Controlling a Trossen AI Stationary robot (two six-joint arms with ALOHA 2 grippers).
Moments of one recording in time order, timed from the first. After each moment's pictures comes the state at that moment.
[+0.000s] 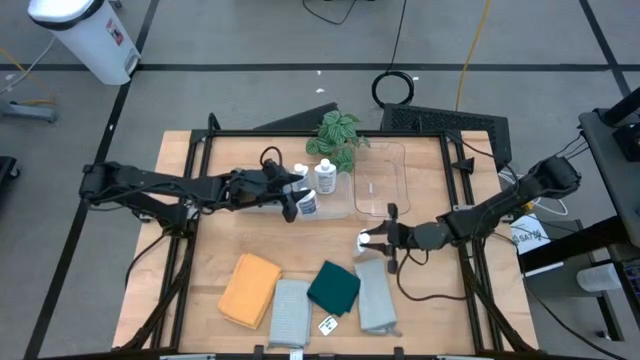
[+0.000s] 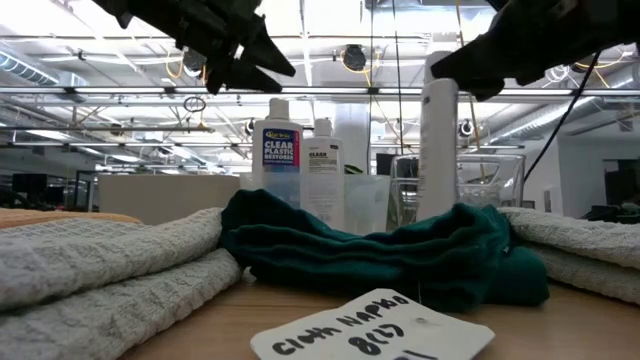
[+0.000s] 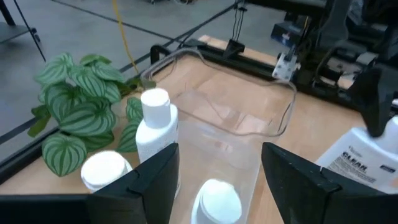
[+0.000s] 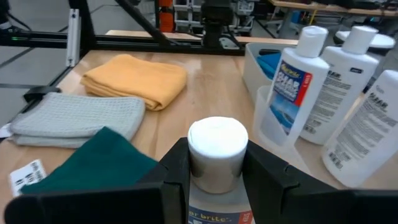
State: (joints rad) left arm 0.03 1.27 0.80 0.11 -0.34 -0.27; right arm 0.40 1.18 0.46 0.41 0.44 0.10
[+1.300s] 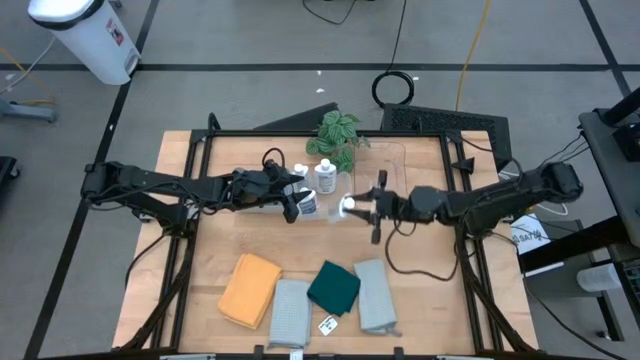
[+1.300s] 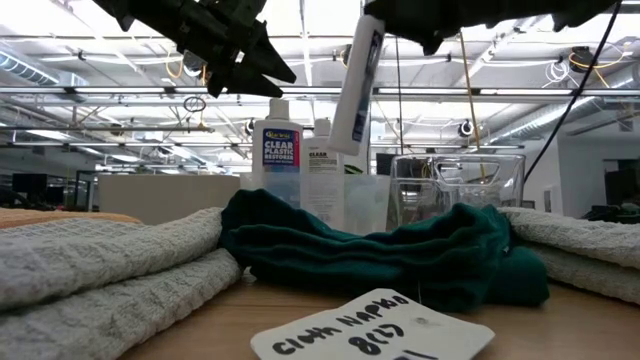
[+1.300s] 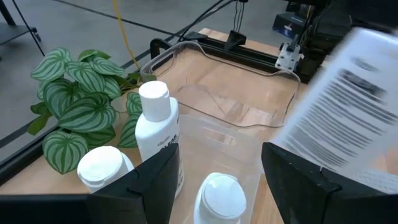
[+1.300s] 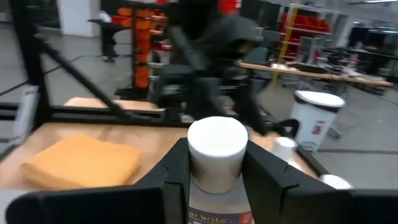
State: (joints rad) left arm 0.03 1.29 0.80 0.11 -0.34 -0.24; right arm 0.14 1.21 0.66 0.53 0.28 -0.10
